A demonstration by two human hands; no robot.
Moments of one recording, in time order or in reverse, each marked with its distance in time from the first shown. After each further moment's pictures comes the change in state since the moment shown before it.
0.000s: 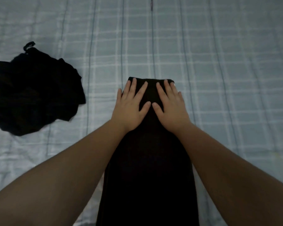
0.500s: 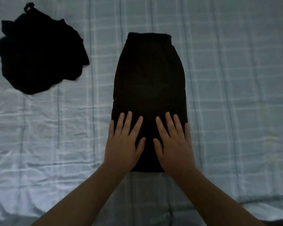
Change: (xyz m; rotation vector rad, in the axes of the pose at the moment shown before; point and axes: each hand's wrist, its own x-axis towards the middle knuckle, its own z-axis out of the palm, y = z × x) left_hand -0.266 0.037 0.028 0.199 -0.085 -0.020; right_hand -0.271 -0.069 0.014 -0.202 -0.111 0.095
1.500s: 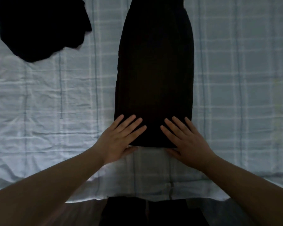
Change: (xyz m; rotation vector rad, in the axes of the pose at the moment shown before) left_hand -0.071 -0.053 0.046 0.147 -0.046 0.564; right_hand -0.061 0.068 0.045 -0.204 -0.142 -0.537
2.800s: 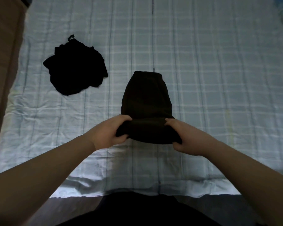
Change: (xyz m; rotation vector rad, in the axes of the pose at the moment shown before) left_hand 0.006 -0.018 -0.235 -0.718 0.055 -0.264; right_hand -0.009 0.016 -0.241 0.523 -0.135 0.152
